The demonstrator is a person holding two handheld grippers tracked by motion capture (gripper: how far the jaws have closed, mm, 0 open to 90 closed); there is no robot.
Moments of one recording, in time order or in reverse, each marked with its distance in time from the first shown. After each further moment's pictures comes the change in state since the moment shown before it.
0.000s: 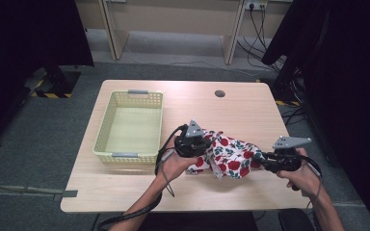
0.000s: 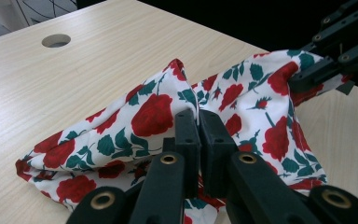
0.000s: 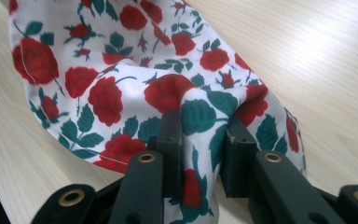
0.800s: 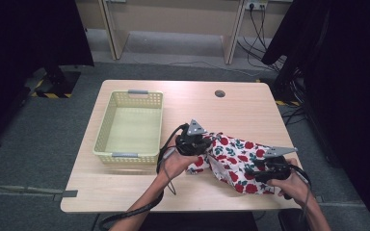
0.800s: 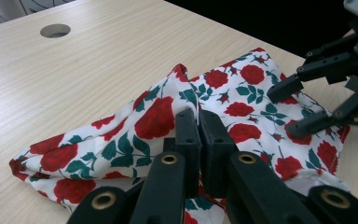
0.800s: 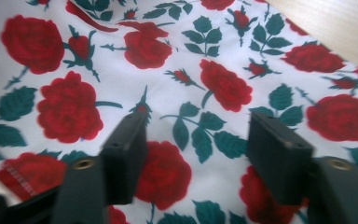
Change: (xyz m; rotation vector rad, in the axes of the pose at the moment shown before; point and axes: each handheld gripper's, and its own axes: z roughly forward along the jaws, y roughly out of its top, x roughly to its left) left arm 0.007 -0.002 0.010 0.024 0.007 -0.023; right arm 0.007 -0.031 0.038 0.077 -0.044 0.076
